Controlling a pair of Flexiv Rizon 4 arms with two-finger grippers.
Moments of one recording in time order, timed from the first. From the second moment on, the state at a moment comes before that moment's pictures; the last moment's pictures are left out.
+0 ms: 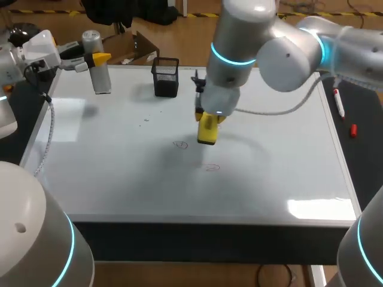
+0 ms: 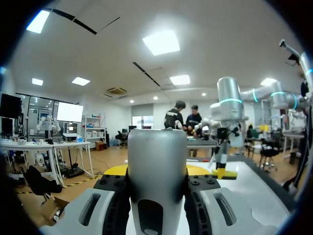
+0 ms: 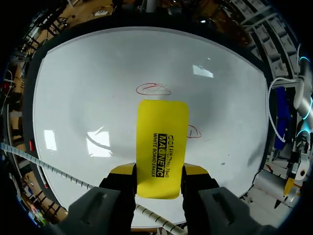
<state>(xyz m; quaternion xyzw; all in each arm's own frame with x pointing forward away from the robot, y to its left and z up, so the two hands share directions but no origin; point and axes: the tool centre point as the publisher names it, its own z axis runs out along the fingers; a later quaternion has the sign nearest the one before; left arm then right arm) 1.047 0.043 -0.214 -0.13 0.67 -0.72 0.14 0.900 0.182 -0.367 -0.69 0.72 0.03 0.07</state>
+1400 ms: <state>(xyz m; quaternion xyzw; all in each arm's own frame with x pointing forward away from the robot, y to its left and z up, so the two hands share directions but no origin) 1.047 0.043 -0.214 -0.13 0.67 -0.72 0.14 0.886 0.289 -0.433 -0.76 0.65 0.02 -0.02</state>
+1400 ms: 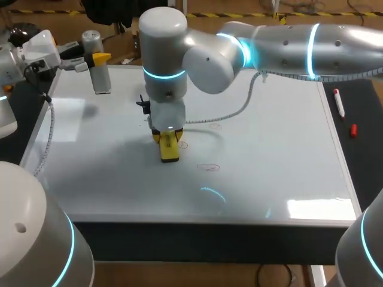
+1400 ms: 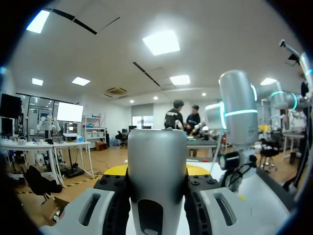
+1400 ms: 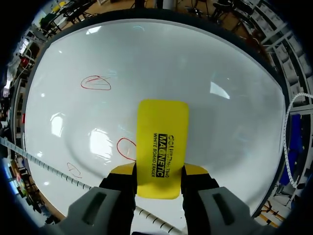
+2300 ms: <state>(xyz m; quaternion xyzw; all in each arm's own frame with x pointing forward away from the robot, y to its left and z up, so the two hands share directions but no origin) 1.047 0.043 -0.214 -0.13 0.67 -0.72 0.14 0.886 0.234 -0.435 -0.72 0.70 0.02 -0.04</state>
